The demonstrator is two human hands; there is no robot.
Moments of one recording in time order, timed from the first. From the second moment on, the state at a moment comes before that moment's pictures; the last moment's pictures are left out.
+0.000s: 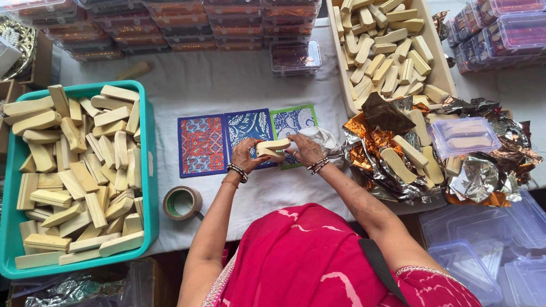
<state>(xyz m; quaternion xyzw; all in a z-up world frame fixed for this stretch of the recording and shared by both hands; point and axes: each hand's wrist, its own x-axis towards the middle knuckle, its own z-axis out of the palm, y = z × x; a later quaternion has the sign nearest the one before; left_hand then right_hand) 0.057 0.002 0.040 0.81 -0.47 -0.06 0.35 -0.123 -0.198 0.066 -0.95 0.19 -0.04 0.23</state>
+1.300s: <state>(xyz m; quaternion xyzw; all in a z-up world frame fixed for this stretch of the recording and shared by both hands) 0.045 0.015 0.006 0.84 -0.36 -0.17 0.37 -0.156 -0.226 0.088 -0.95 0.17 -0.16 0.23</state>
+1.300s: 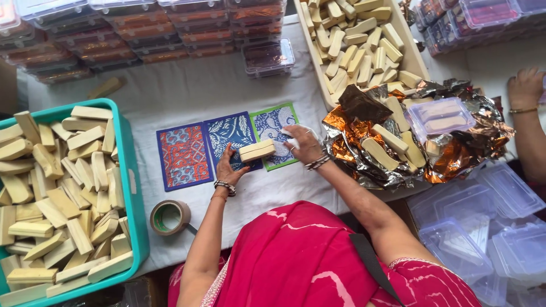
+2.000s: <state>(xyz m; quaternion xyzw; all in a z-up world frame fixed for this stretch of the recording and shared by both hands) 0.055 0.026 -0.023 0.79 -0.29 -0.25 0.47 -0.287 -0.421 0.128 -0.79 0.56 -0.13 0.20</state>
